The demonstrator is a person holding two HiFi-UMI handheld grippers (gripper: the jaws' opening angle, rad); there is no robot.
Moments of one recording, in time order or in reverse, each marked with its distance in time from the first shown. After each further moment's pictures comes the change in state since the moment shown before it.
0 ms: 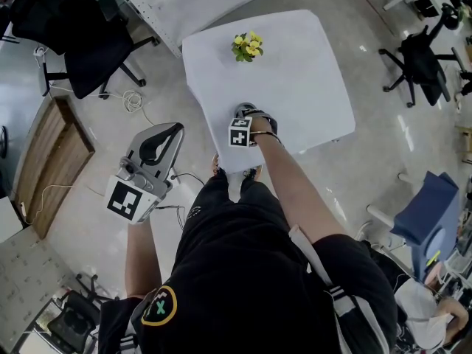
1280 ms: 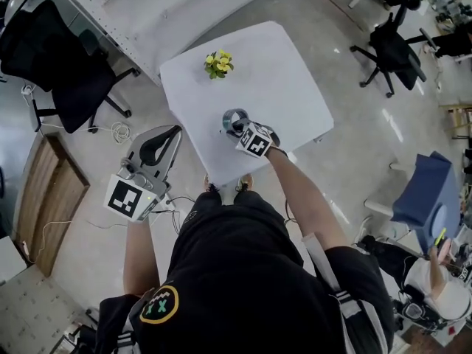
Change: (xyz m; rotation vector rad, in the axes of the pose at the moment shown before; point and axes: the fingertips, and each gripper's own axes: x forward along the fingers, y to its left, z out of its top) left arm 0.032 -0.019 0.025 0.031 -0.078 -0.113; right arm -0.130 -0.025 -0.016 0.425 -0.533 -0.234
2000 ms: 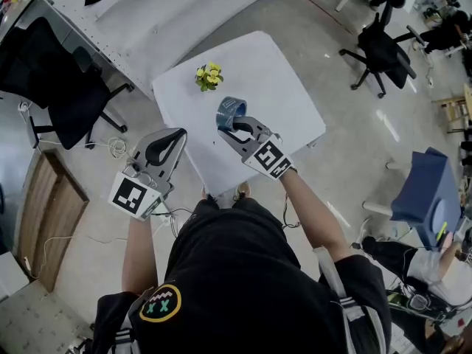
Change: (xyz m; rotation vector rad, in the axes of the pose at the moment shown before) left arm 0.032 -0.008 0.000 0.008 -0.016 -0.077; right arm -0.172 -0.006 0.145 -0.020 -0.549 -0.219
